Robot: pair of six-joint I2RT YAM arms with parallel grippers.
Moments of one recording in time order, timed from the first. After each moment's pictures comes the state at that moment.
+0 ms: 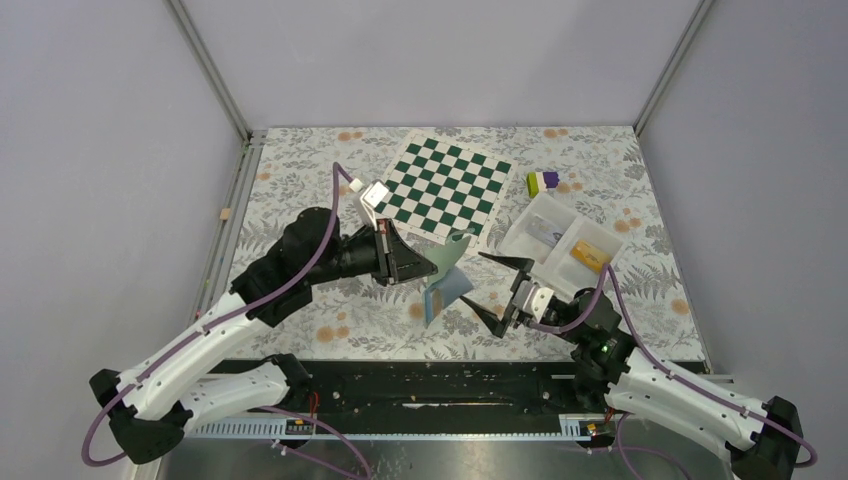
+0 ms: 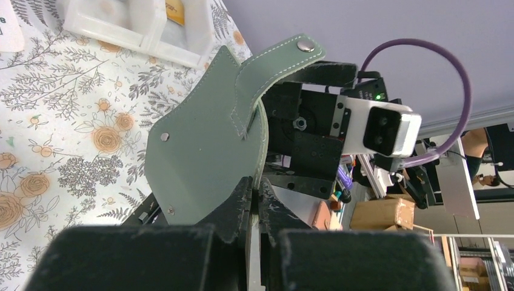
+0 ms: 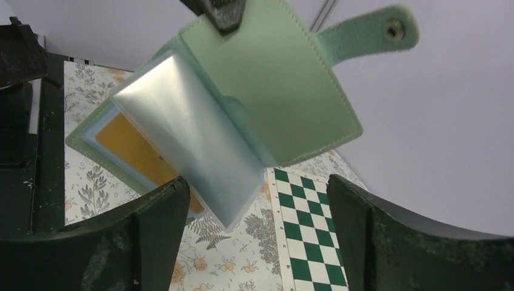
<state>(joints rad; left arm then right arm) -0.84 0.91 1.03 -0.35 0.37 -0.84 0.93 0.55 0.29 0.47 -0.23 -0.42</state>
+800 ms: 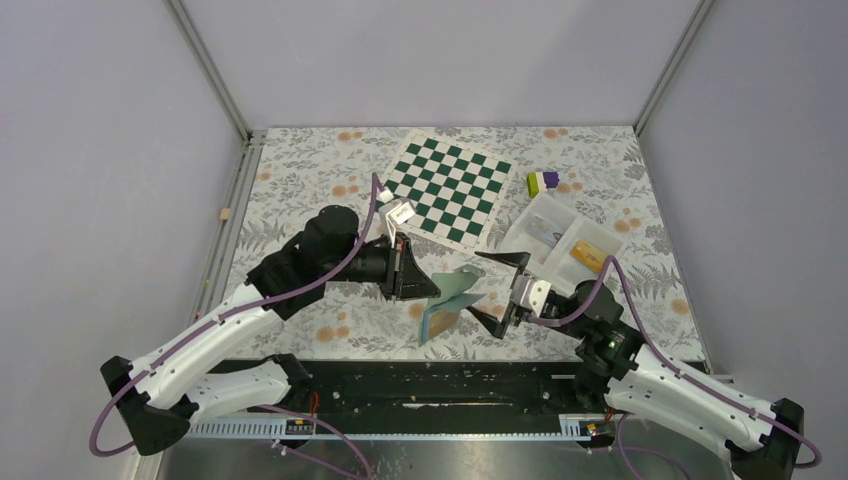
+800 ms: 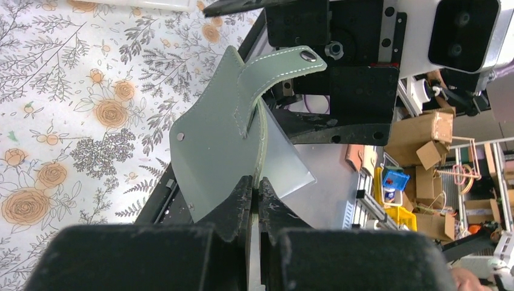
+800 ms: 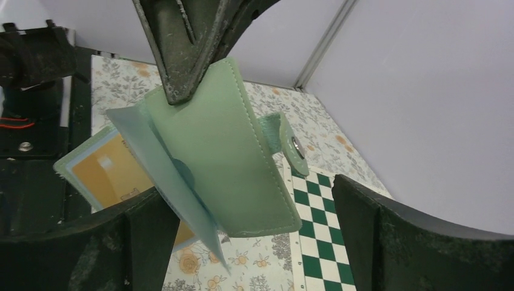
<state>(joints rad) -0.84 0.98 1.02 -0.42 0.57 -0.60 0.93 0.56 0.40 0.31 -0.26 -0.40</state>
